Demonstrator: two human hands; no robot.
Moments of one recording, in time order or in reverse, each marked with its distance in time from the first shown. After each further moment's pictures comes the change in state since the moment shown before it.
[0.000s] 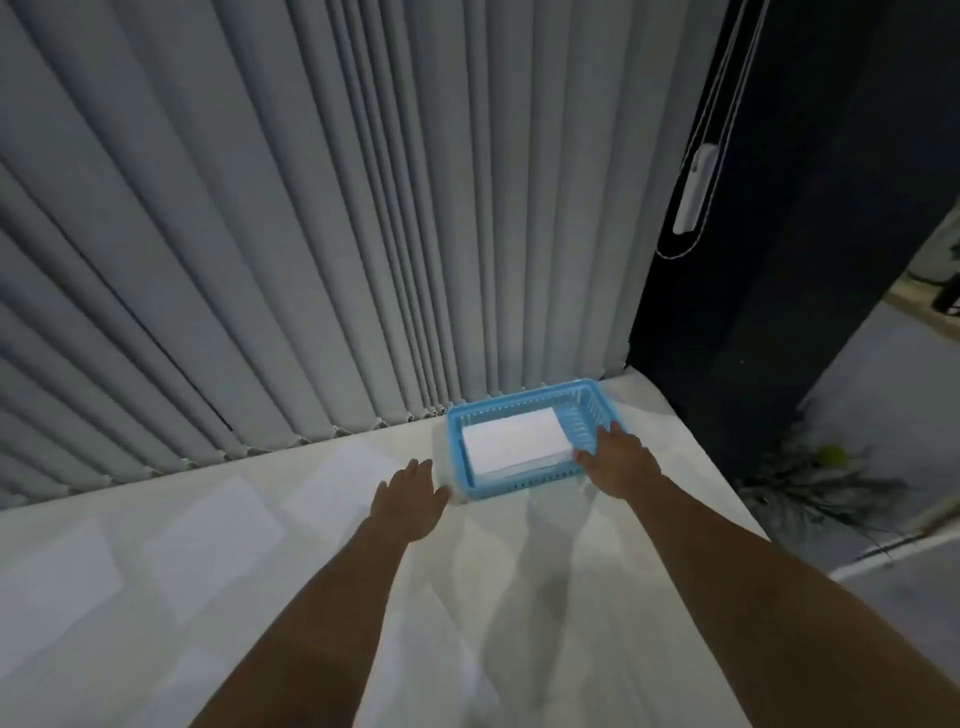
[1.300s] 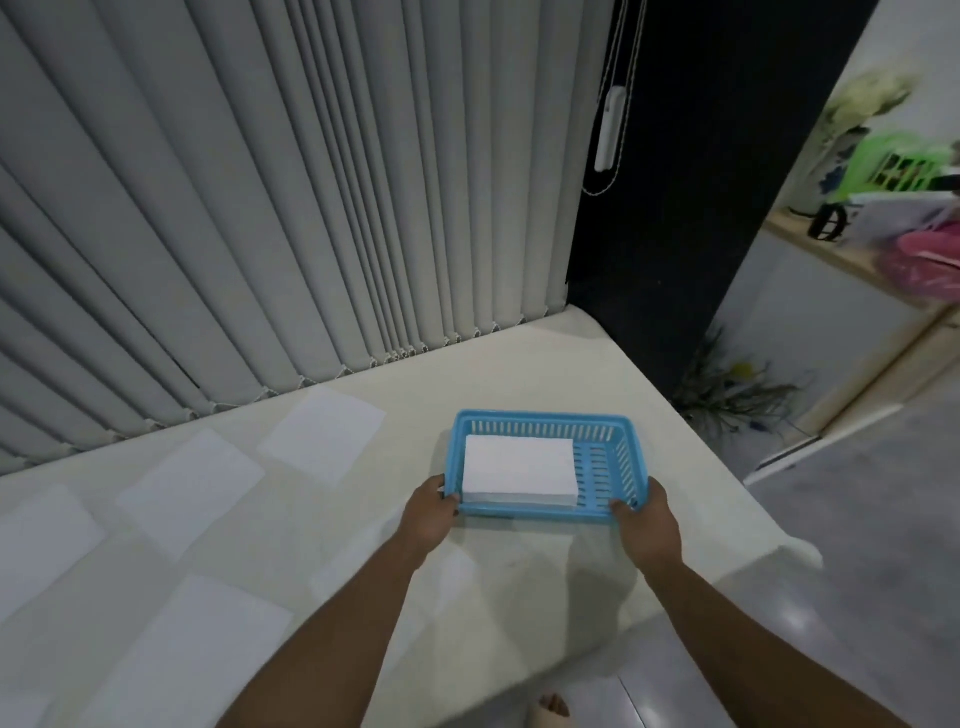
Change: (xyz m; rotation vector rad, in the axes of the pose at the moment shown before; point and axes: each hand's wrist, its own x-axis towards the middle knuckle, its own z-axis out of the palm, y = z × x) left_hand -0.097 0.009 0.095 -0.816 -0.160 -0.045; right_hand -0.208 0.070 0.103 0.867 0.313 0.421
